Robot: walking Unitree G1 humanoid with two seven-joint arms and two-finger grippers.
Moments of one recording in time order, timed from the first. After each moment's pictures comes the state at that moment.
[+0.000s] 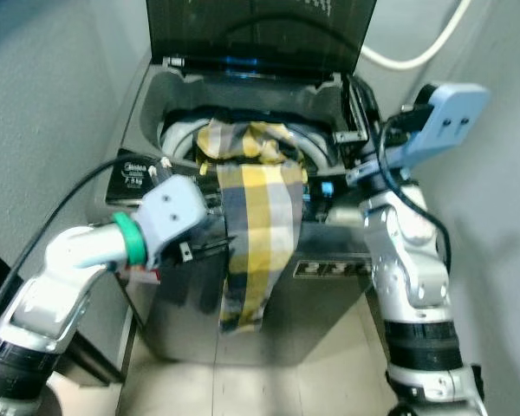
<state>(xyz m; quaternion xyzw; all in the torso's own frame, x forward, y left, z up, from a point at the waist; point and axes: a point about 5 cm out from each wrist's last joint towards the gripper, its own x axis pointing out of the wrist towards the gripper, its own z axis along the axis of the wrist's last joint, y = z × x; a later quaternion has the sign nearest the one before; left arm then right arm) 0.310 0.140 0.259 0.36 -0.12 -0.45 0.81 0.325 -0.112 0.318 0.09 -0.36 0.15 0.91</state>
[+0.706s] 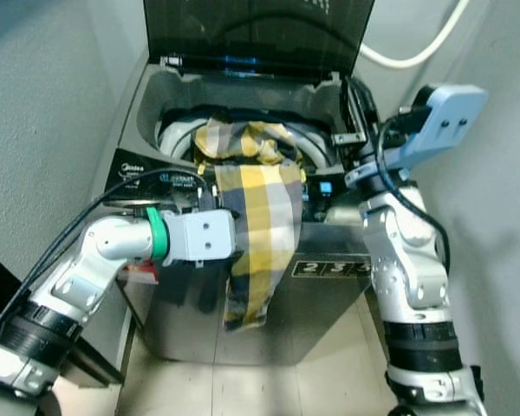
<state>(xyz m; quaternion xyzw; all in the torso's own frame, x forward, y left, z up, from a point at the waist) 0.333 0.135 0.239 0.49 -0.13 -0.45 0.74 0.325 -0.113 0.317 0.09 -0.36 0.15 0.92</state>
